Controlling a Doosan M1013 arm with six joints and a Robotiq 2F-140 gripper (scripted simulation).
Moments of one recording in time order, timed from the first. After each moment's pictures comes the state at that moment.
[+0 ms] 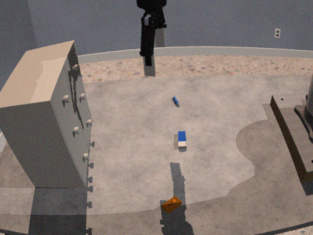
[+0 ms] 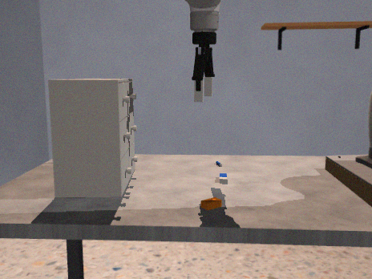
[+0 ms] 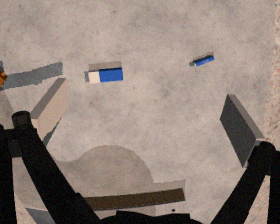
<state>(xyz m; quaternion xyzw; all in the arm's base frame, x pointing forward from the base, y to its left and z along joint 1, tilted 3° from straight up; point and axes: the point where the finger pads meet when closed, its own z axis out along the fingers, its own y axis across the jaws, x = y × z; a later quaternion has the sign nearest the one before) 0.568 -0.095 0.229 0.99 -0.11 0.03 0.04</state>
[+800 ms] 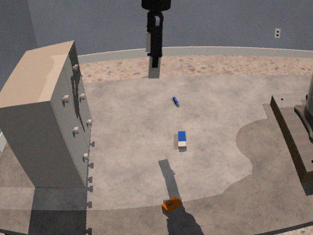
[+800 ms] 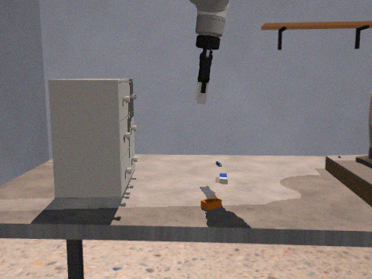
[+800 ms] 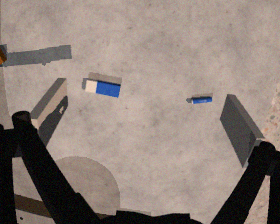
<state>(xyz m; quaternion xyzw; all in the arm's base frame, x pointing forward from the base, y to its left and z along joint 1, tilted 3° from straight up) 0.580 -0.094 0.219 1.00 0.03 0.08 0.01</state>
